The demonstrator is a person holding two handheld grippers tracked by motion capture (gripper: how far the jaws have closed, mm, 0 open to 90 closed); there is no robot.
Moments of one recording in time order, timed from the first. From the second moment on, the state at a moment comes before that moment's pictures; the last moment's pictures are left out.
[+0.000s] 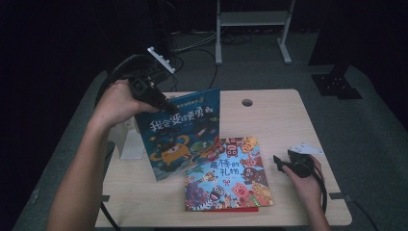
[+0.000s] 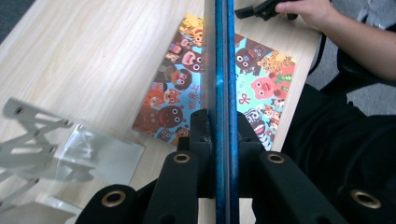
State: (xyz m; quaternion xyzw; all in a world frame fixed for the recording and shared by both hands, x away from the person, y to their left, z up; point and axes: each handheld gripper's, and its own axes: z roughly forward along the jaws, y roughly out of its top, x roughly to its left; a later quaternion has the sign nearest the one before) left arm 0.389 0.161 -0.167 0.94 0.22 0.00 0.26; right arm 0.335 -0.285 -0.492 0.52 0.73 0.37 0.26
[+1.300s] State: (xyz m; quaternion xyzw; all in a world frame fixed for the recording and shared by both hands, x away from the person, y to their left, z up) left arm 0.348 0.343 -0.163 0.87 0.40 0.06 0.29; right arm 0.348 -0.286 -0.503 0.54 0.74 0.33 0.23
